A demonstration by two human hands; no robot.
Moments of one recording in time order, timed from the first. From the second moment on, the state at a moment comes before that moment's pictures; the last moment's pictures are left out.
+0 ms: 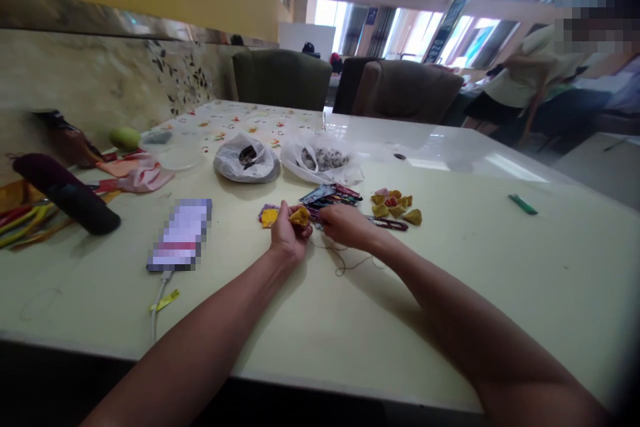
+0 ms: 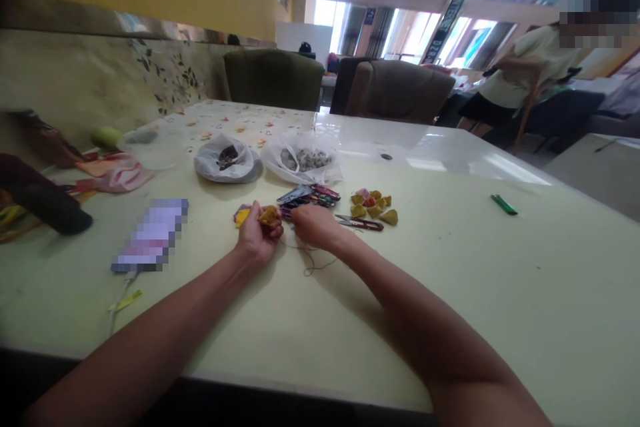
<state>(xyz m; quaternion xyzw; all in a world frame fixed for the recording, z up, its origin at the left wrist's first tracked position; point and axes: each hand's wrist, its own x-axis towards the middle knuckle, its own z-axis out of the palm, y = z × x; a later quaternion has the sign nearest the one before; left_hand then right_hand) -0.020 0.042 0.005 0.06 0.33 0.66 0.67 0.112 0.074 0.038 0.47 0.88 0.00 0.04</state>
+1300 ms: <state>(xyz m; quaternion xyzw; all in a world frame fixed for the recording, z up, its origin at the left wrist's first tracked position) -0.014 0.039 -0.002 0.06 0.33 0.63 0.70 0.158 0.299 0.002 0.68 0.69 -0.01 -0.25</state>
